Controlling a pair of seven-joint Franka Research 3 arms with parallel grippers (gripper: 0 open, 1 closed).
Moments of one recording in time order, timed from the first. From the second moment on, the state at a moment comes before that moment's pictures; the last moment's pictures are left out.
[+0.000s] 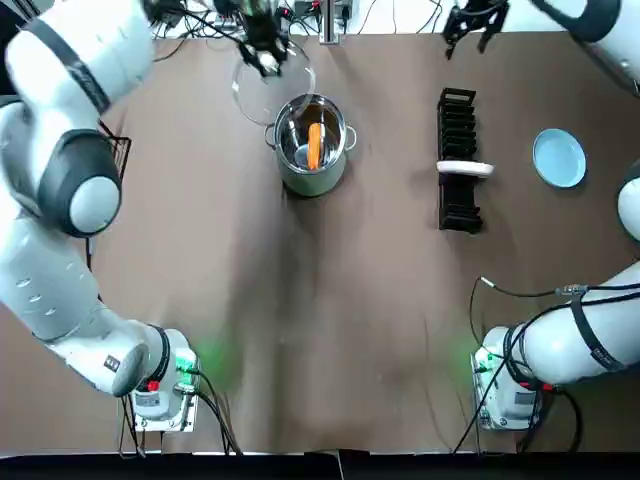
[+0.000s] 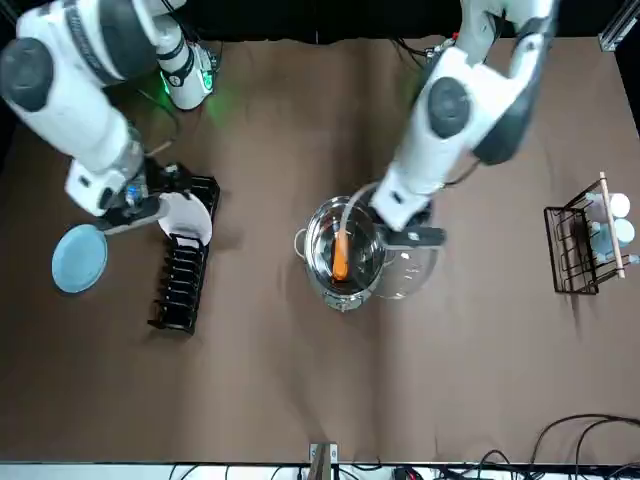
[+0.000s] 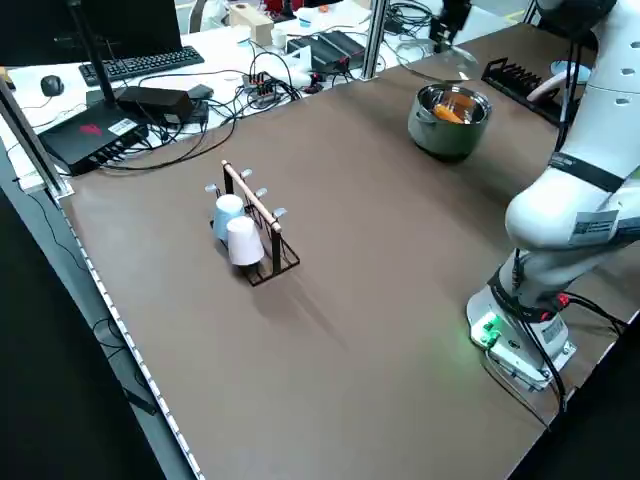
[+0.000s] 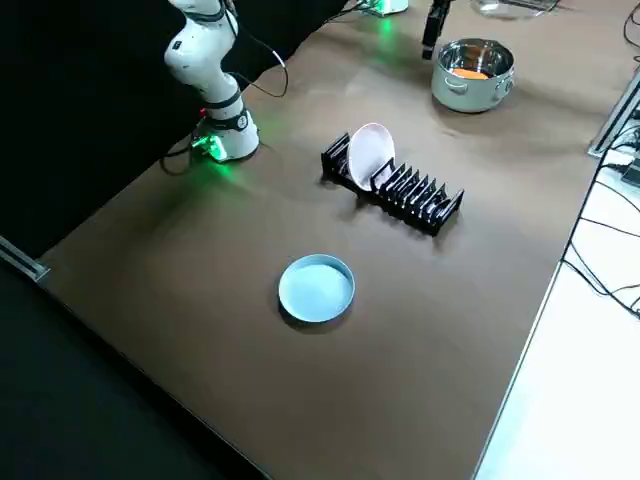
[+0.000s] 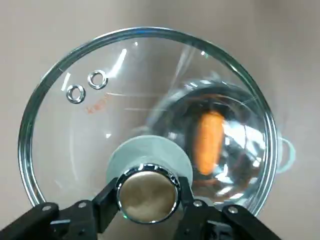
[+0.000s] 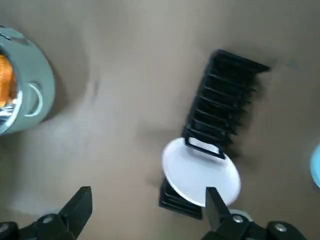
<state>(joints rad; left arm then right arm) -0.49 0.33 -0.09 -1.51 -0.03 1.87 -0.57 0.25 0.09 0.04 -1.65 0.05 1.67 0.06</state>
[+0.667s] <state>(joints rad) -0.24 0.28 -0.09 -1.52 0.03 1.73 -0.20 0.69 0.56 0.04 -1.32 0.06 1.92 0.59</state>
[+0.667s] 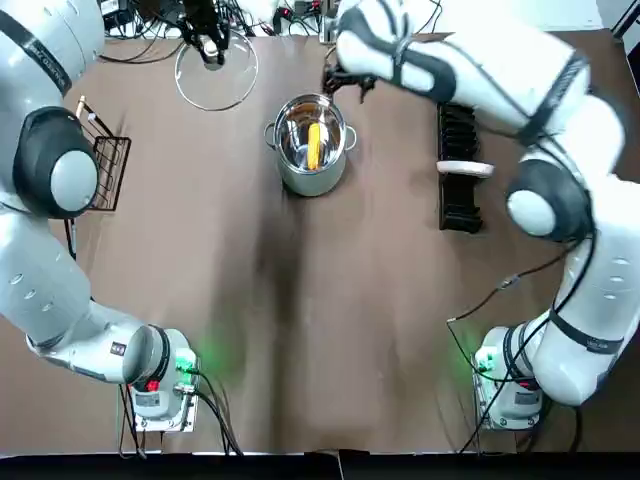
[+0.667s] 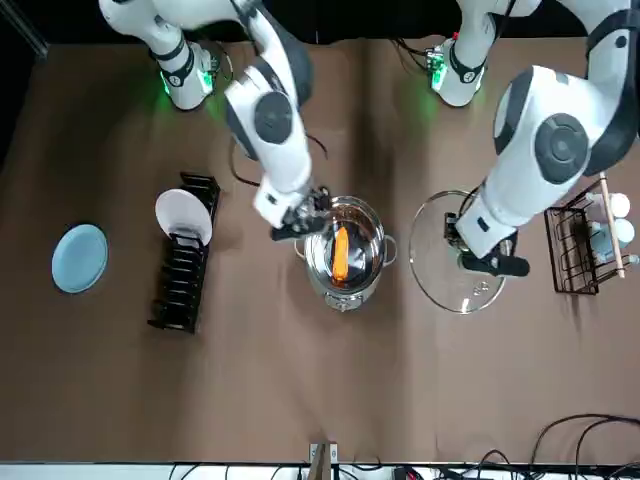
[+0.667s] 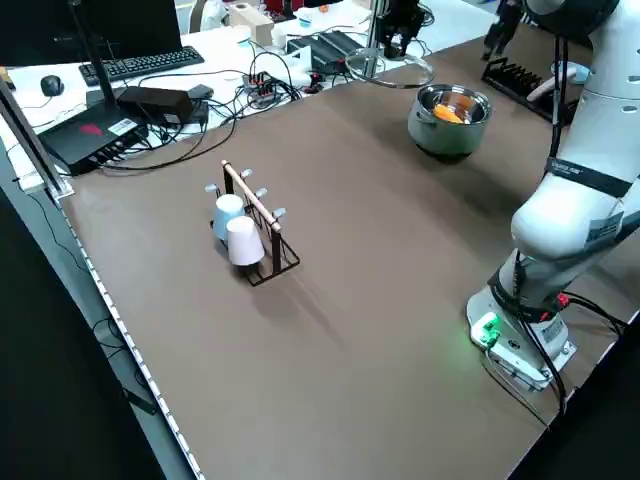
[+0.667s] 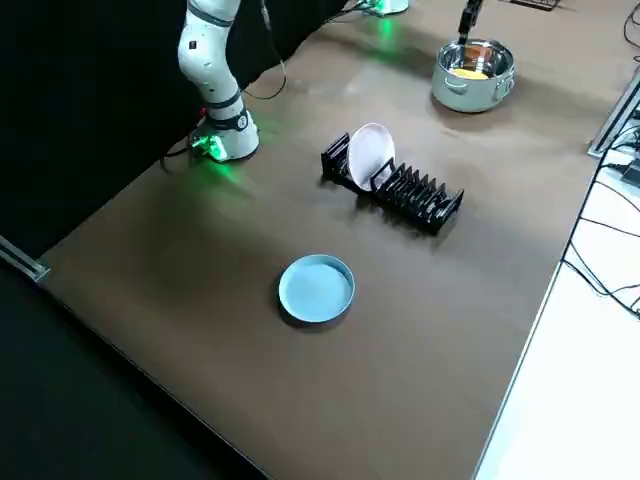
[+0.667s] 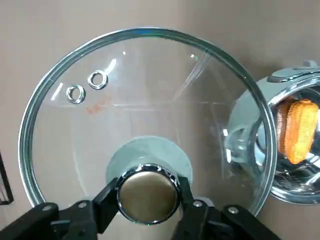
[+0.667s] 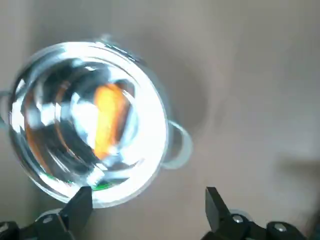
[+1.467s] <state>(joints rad) -0.21 0.27 -0.10 -1.52 0.03 1.72 -0.17 0.84 0.84 -0.02 -1.26 -0.06 2.25 0.81</state>
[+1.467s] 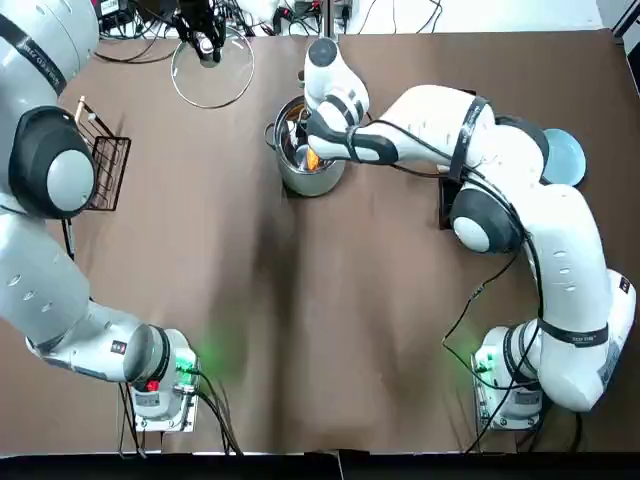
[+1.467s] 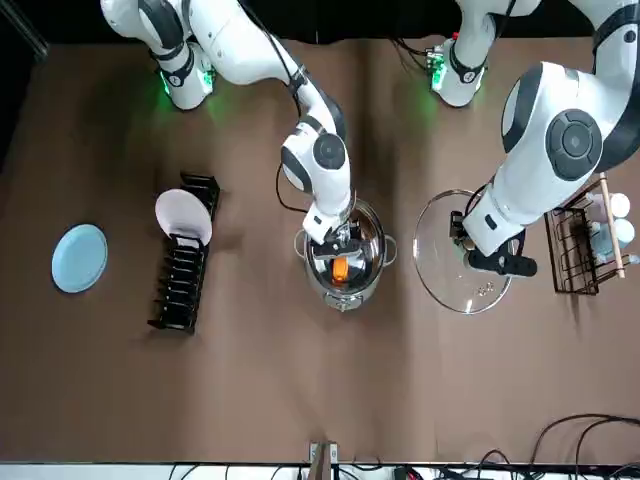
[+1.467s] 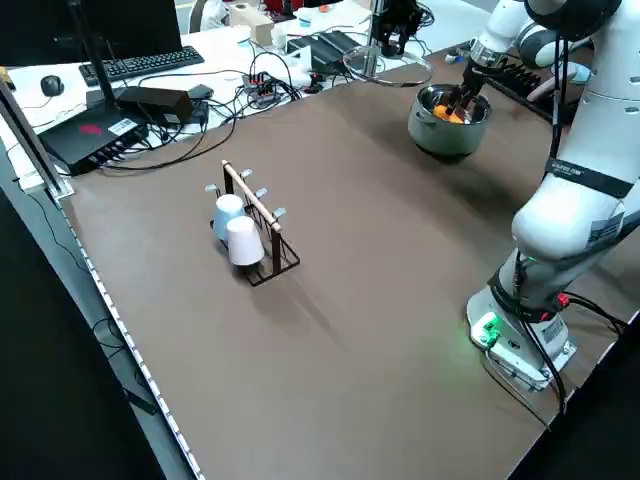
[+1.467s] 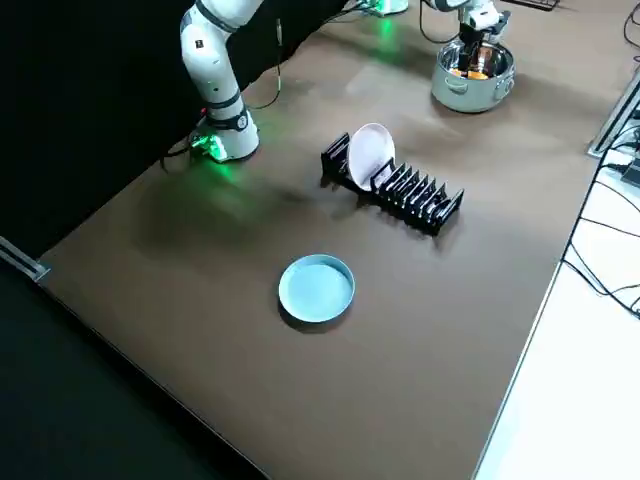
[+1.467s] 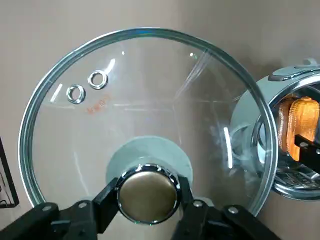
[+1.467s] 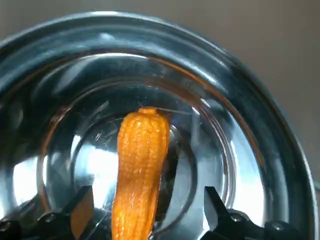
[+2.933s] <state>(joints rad) -0.21 0.27 -0.10 -1.52 0.03 1.72 -0.17 0.86 0.92 -0.02 -1.23 -0.06 2.31 0.81</state>
